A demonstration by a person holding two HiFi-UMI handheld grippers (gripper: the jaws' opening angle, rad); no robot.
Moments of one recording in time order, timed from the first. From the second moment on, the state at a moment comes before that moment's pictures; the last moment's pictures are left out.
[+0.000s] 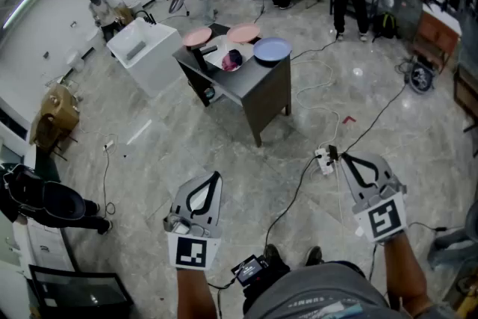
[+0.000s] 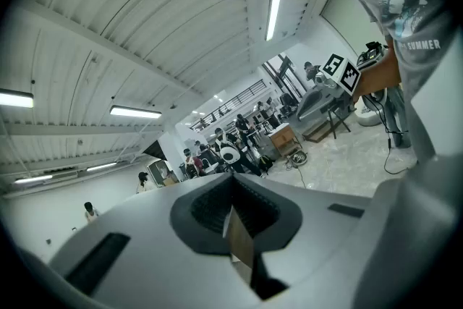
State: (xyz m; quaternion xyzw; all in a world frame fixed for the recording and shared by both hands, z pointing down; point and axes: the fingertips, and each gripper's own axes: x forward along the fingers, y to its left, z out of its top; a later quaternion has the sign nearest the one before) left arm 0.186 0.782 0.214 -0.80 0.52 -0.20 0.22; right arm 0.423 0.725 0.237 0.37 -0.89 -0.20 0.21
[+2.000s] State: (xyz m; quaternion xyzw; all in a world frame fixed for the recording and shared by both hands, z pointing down) left arm 0.153 0.567 0.251 -0.81 0.50 -0.21 0.21; right arm 0.364 0.518 0.260 0.35 -0.90 -0.18 0.19
